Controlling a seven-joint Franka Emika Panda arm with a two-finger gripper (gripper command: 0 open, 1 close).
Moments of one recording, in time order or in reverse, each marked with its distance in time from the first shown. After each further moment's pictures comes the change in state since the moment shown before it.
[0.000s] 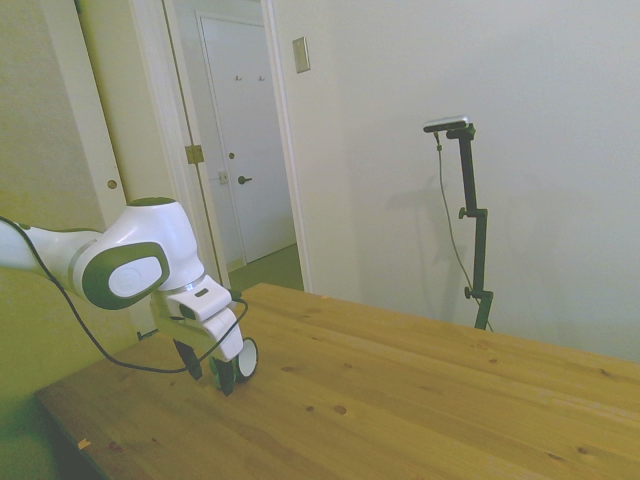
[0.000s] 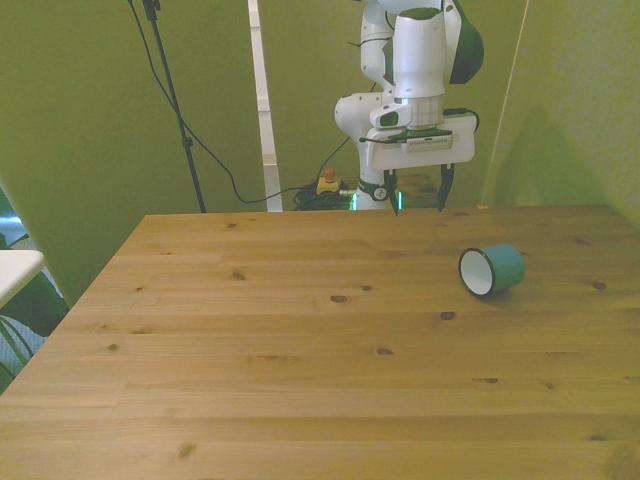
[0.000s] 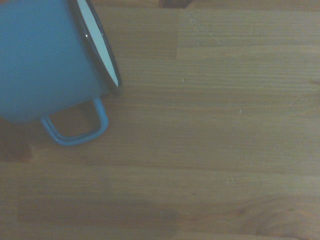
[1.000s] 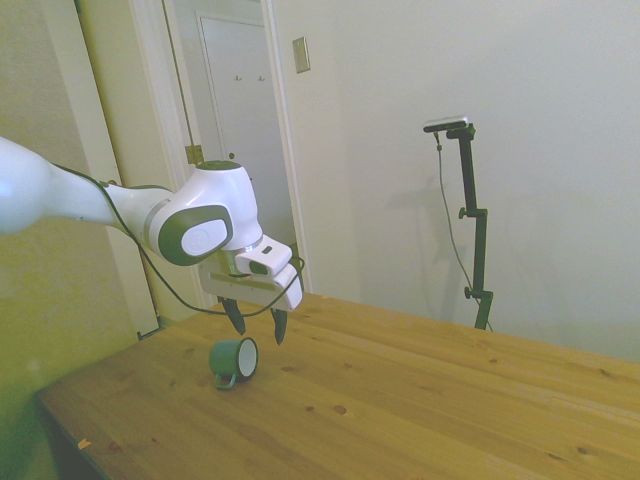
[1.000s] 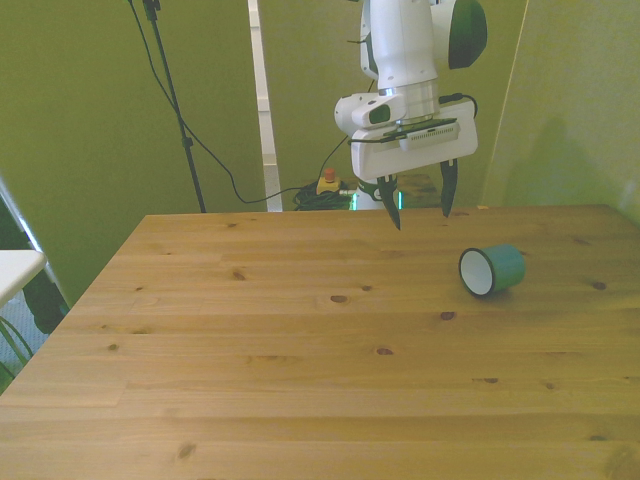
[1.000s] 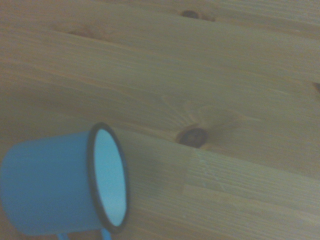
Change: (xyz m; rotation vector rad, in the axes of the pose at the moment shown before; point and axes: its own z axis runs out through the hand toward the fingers) arm 0.094 -0.053 -0.035 0.136 -0.028 -0.230
